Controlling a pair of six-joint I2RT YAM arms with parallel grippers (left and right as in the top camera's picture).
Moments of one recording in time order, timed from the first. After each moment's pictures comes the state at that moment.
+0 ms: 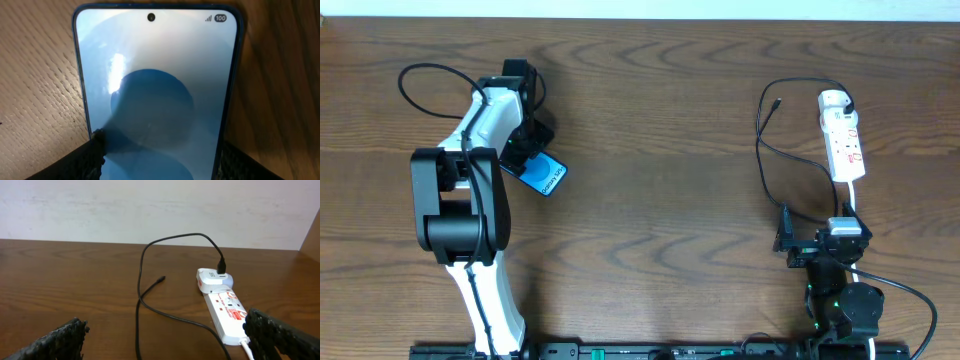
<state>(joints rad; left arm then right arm) -0.01 2.15 1.56 -0.97 -0.10 -0.98 -0.01 0.01 0.01 -0.07 -0.03 -0.06</state>
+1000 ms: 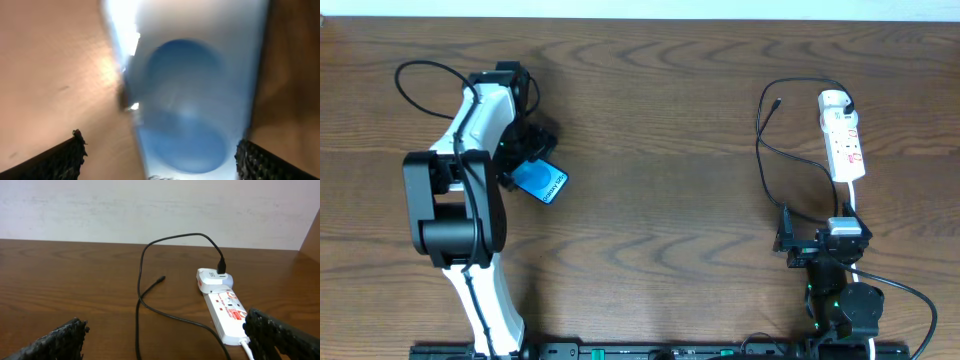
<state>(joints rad) 0.02 2.13 1.59 -1.18 -0.07 -0.86 -0.01 0.01 0.01 -0.07 -0.03 -0.06</state>
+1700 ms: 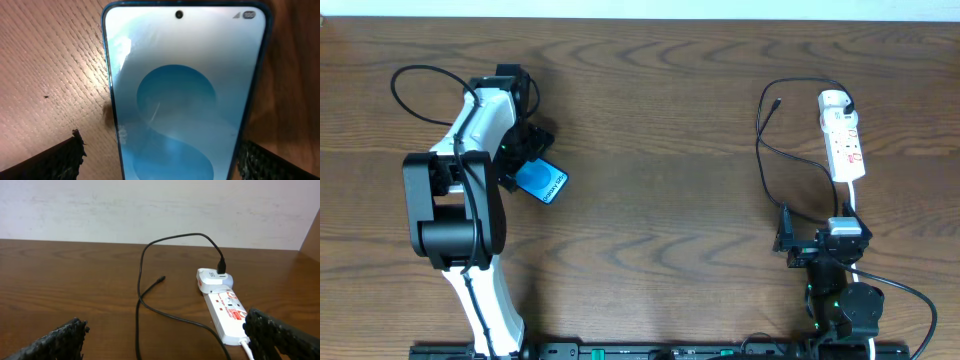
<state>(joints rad) 0.02 2.12 1.54 -1.07 -0.09 -0.99 -0.01 0.01 0.01 -0.07 -0.03 -0.06</state>
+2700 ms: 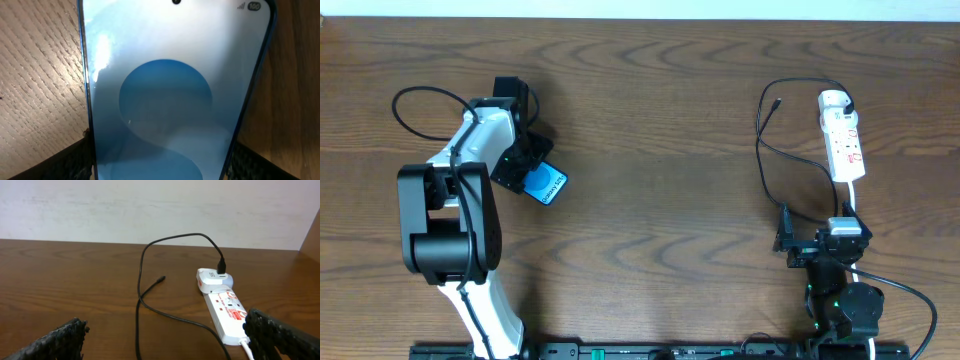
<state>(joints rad) 0.02 2.03 1.35 -0.86 -0.04 -1.04 -0.01 0.01 0.01 -0.07 -0.03 -0.06</state>
